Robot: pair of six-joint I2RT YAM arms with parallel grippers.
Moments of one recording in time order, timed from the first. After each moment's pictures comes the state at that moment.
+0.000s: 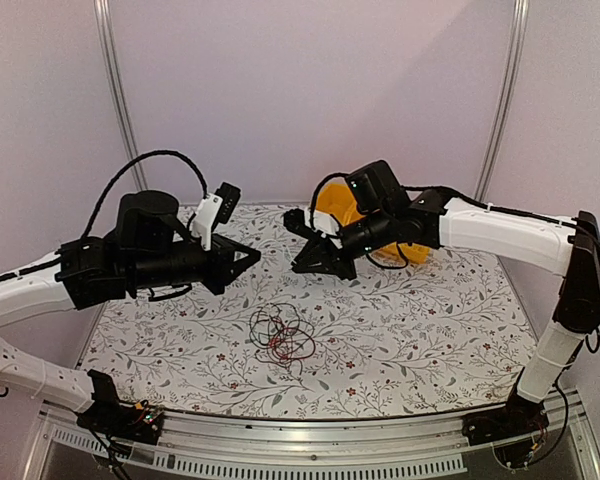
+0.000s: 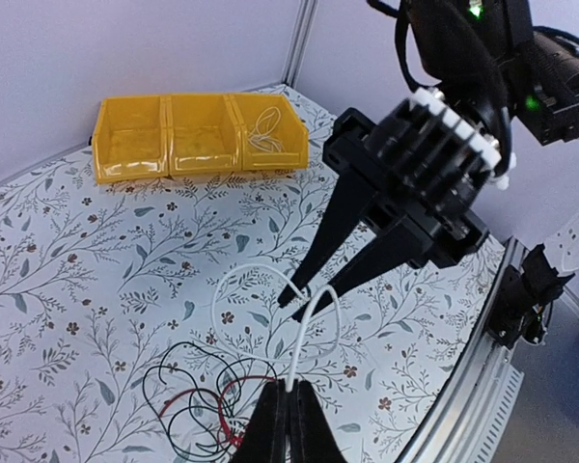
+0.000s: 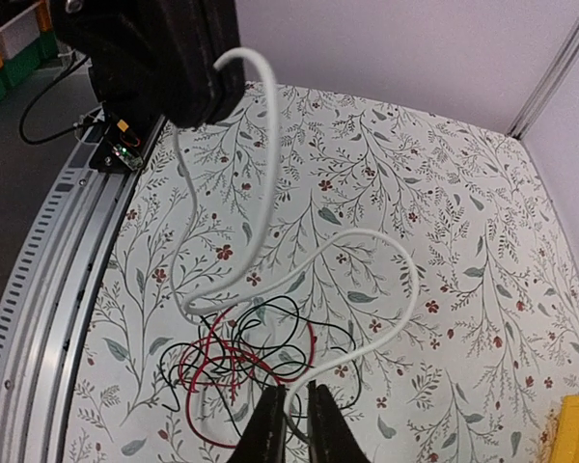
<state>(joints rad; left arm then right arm) -1.00 1.09 0.99 -0.29 -0.09 -0.31 0.86 1.74 1.48 -0.40 -0.58 -0.58</state>
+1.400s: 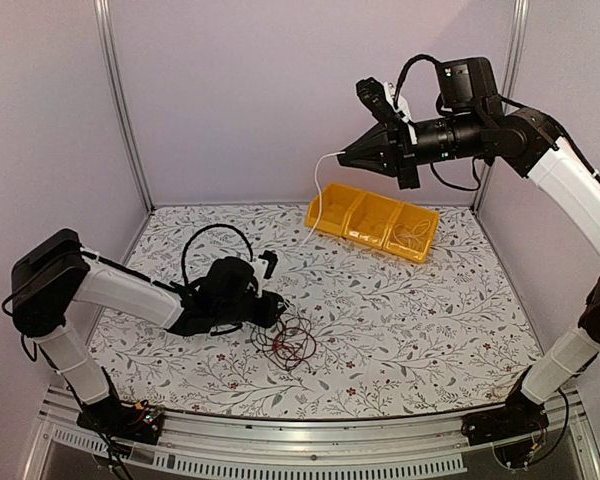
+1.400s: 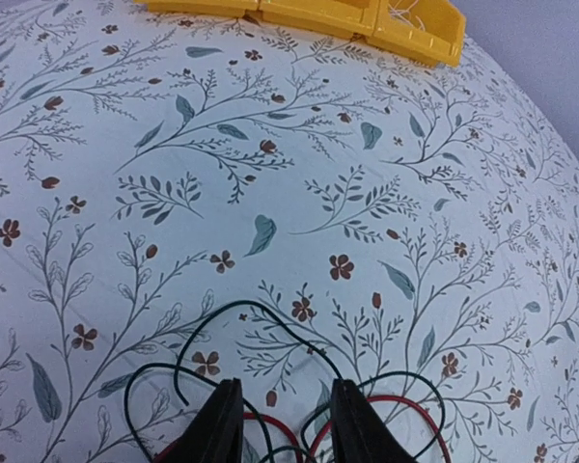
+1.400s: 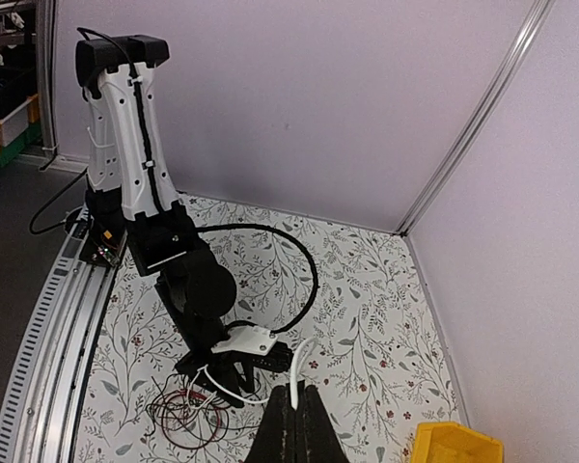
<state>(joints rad) -0.88 1.66 0.71 0.35 -0.12 -0.41 0.73 1.56 1.94 -0.76 -0.65 -0.58</state>
